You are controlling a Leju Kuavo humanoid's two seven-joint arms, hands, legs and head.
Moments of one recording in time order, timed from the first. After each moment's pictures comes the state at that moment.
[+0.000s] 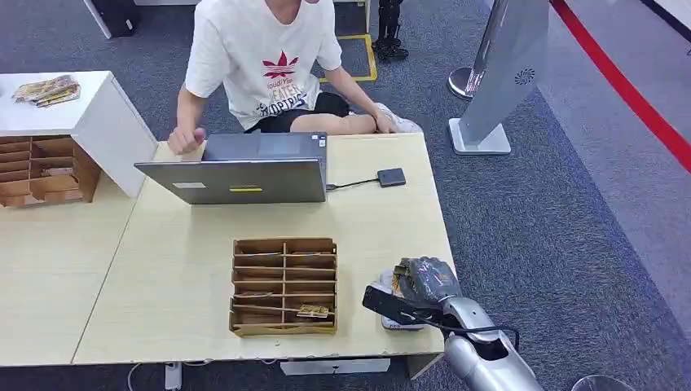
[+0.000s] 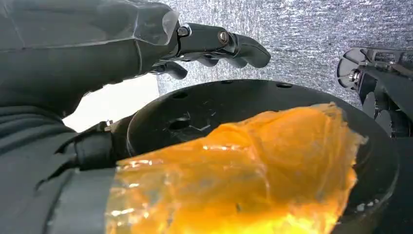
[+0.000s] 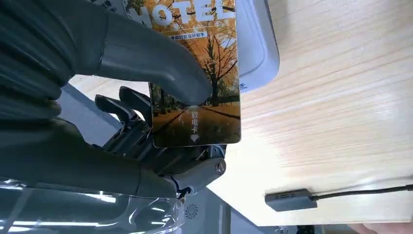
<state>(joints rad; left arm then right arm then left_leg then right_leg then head) 0.00 -0.26 0.73 -0.21 -0.58 0.18 0.15 -0.25 -0.16 0.55 -1.14 0.90 -0.06 0.08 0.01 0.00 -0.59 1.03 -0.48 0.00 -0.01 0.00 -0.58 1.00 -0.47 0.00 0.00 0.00</state>
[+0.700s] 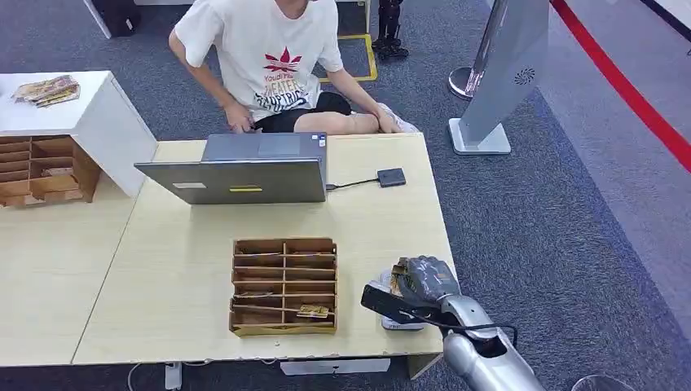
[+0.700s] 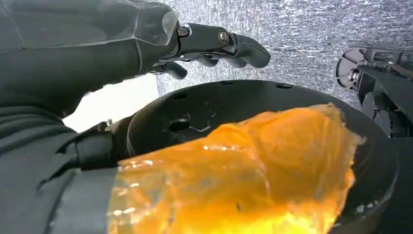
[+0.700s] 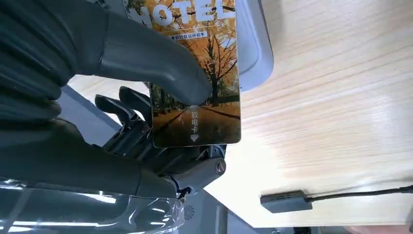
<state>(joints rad) 0.00 -0.26 0.75 -0.21 -0.58 0.17 0.15 -0.27 -0.16 0.57 -1.13 0.89 -0.04 0.08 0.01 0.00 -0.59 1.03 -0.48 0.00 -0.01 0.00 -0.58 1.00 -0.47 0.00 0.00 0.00</state>
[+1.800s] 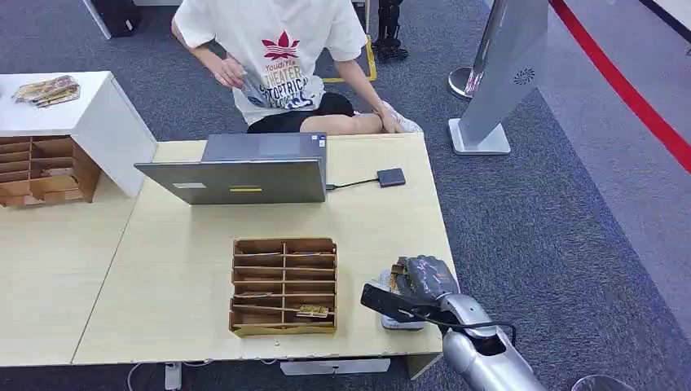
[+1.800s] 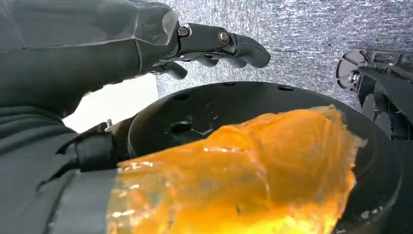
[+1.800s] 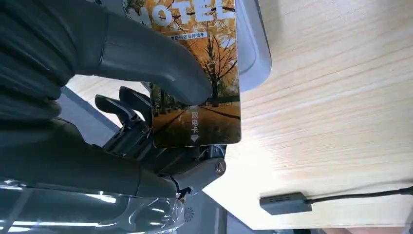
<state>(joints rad) 0.00 -0.26 0.77 -0.21 -0.60 0.18 0.14 -0.28 -0.16 0.58 -1.11 0.87 -0.04 0.08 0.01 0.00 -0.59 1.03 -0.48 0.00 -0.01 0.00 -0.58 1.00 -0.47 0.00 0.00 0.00</state>
